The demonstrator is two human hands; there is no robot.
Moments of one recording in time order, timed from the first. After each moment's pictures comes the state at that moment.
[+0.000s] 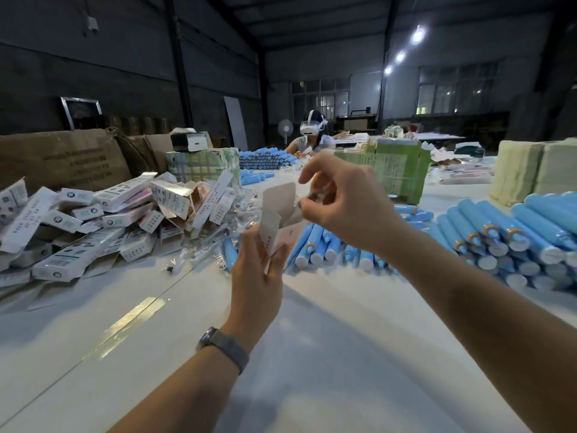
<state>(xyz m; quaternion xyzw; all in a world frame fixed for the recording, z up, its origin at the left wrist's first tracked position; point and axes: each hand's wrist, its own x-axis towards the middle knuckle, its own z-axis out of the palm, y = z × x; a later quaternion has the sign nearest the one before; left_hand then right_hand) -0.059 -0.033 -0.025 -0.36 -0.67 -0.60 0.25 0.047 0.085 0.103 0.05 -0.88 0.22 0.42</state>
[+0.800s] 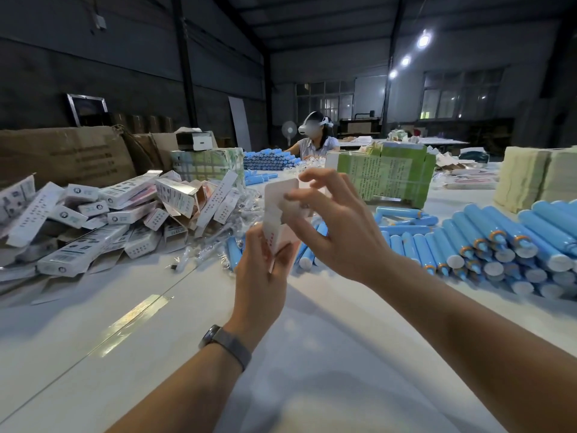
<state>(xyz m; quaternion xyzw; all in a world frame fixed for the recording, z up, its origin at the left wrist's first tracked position) -0.060 -0.034 -0.023 -0.35 -0.67 -0.60 0.25 0.025 0.085 0.062 0.13 -0.85 0.08 0.51</state>
